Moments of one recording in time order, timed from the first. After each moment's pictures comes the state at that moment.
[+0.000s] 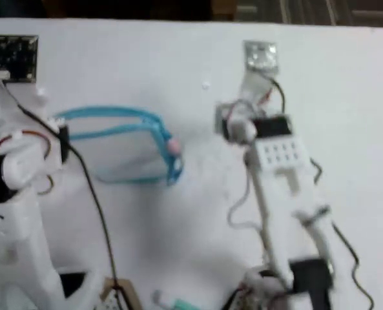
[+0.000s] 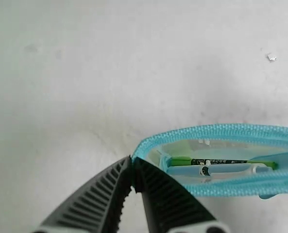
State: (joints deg) left arm -10.6 -28.4 0.0 95.9 -3.4; right arm -13.2 -9.7 14.5 59.2 -15.4
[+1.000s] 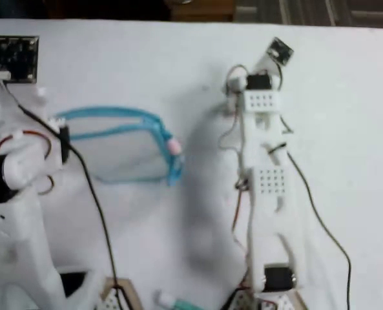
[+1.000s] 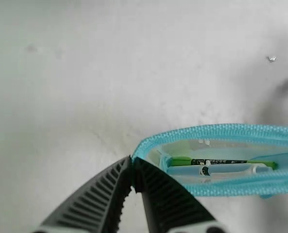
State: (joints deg) left arm -10.6 -28.4 0.0 95.9 -3.4; right arm -5.6 75.7 -83.4 78.0 -37.6
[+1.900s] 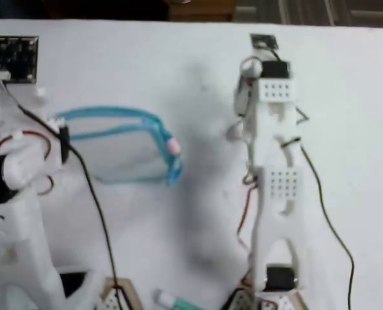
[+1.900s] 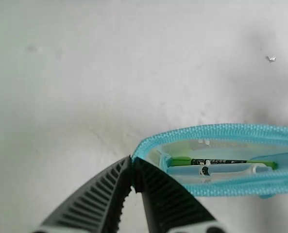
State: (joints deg) left arm -10.6 -28.4 0.0 95.9 -3.4; right arm -4.5 57.9 -71.8 100.3 0.9
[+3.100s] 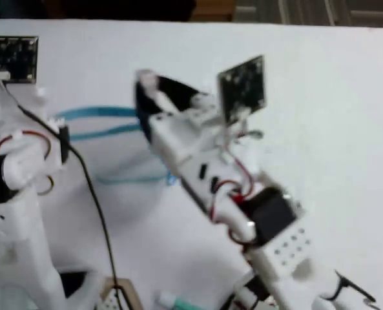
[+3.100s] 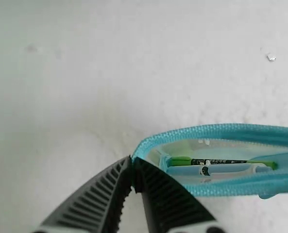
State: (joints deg) left arm -10.6 -28.4 0.0 95.9 -3.4; right arm -42.1 -45.8 22.8 35.1 -11.1
